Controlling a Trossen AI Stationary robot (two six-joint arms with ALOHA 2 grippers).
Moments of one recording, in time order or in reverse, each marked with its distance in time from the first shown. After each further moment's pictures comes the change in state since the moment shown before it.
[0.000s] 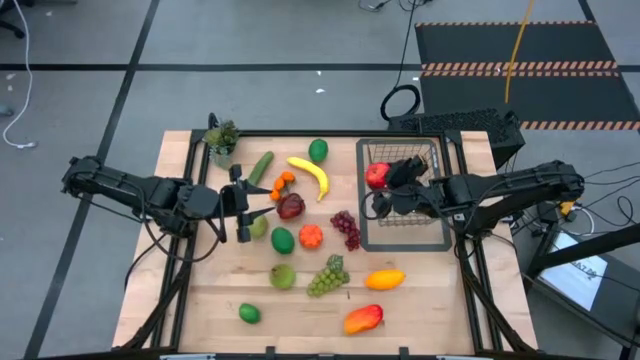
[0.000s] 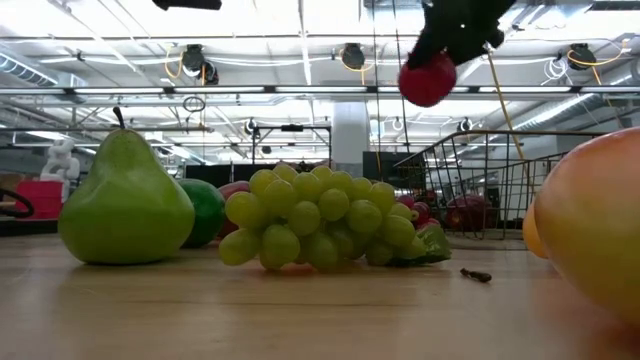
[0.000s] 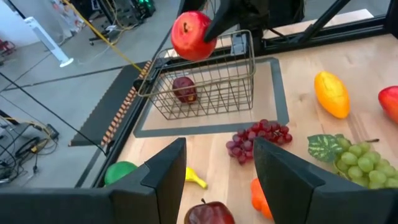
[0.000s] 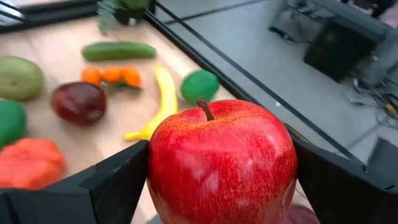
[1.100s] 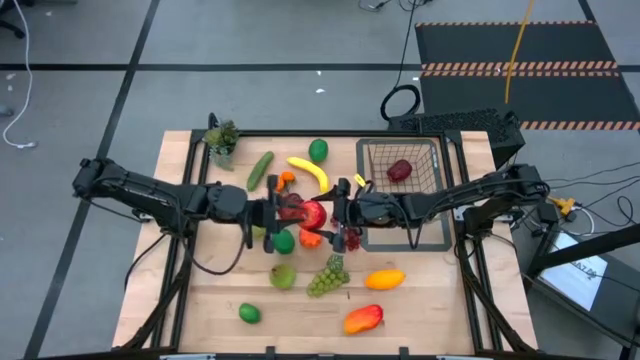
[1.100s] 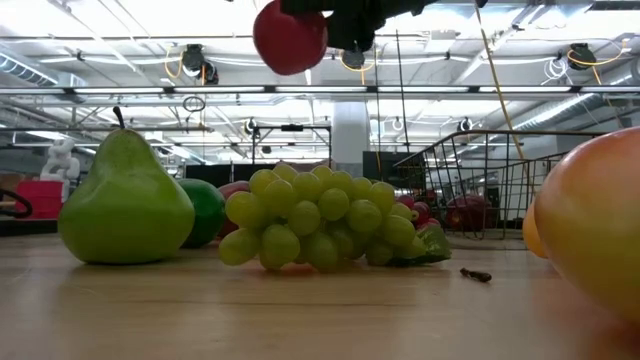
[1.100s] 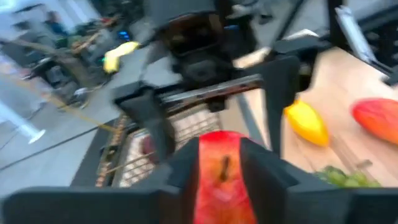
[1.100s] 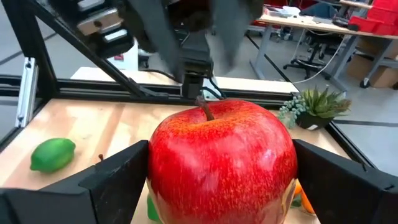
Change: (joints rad) left arm 0.068 0.229 0.000 0.405 0.242 0.291; right arm 0.002 0.372 0.000 0.967 -0.558 -0.534
